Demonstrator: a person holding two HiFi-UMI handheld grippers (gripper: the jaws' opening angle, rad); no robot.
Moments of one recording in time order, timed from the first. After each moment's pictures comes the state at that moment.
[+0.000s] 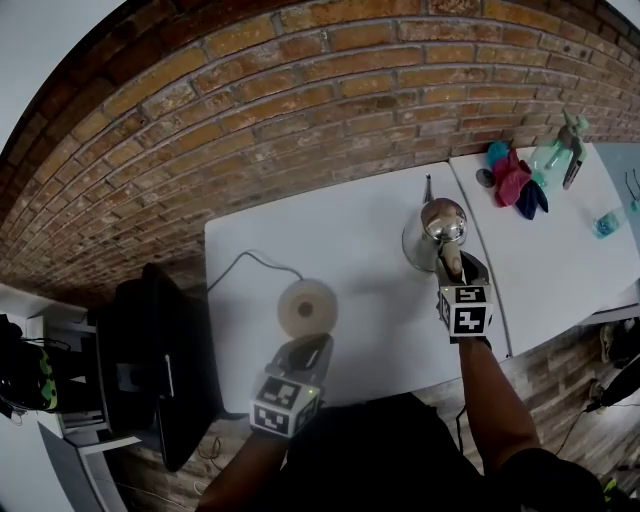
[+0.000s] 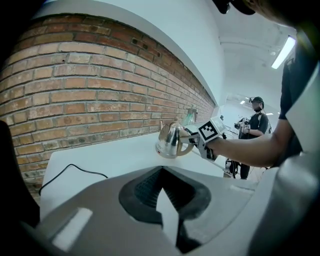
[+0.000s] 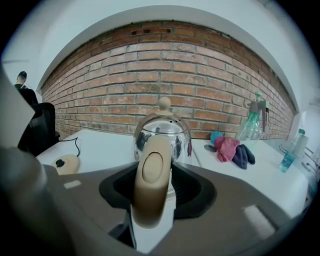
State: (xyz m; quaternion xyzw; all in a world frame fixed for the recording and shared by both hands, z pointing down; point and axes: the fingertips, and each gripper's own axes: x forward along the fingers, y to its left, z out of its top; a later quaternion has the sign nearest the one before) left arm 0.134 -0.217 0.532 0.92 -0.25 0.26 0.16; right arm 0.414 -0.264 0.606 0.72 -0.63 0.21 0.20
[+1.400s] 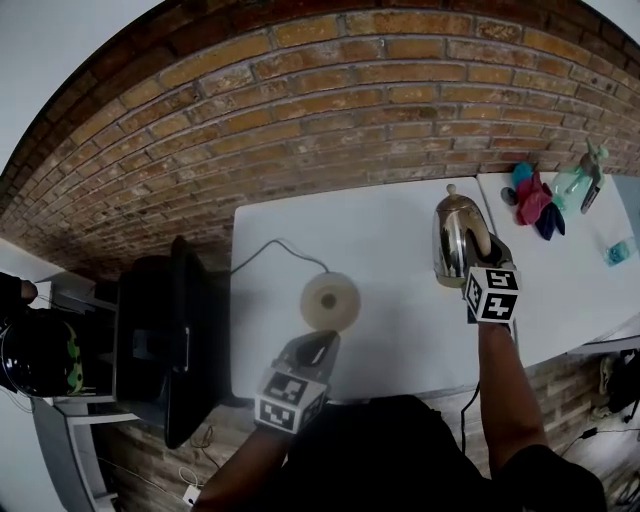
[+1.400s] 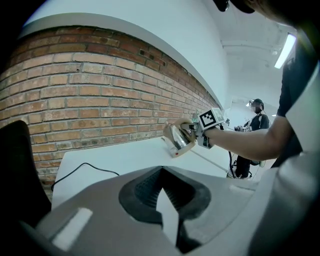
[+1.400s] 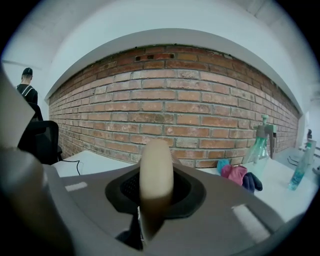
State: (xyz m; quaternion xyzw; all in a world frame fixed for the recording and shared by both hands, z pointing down) left arm 0.096 -0.209 0.516 0.91 -0.29 0.24 0.15; right arm 0.412 -0.307 0.522 0.72 -0.67 0.13 0.13
